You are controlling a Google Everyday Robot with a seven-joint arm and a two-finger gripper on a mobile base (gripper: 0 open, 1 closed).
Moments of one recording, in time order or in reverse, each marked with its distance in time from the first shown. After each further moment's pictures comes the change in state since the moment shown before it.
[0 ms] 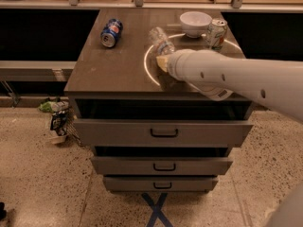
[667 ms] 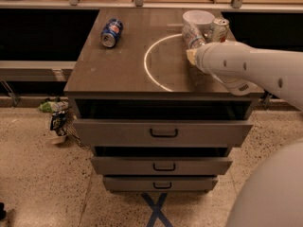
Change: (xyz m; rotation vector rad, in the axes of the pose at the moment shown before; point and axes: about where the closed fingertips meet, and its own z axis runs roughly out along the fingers) arm 0.000 -0.108 -0.019 0.200 0.019 -0.012
